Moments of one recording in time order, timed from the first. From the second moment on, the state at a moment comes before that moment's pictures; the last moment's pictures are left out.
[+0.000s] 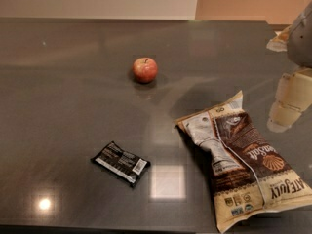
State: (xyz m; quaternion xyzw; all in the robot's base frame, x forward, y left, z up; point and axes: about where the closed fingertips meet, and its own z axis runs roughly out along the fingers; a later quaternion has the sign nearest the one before) arm 0.438 -0.217 0.976 -0.60 0.78 -0.03 0.16
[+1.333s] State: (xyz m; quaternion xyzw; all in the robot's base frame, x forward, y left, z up) arm 0.390 -0.206 0.936 -0.51 0.85 0.04 0.09
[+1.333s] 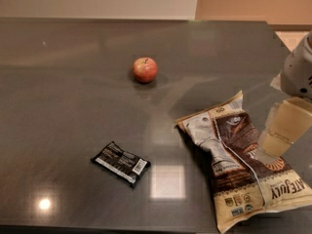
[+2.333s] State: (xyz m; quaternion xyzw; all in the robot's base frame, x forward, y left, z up) arm 0.336 -0.190 0.896 -0.46 0.89 0.07 0.03
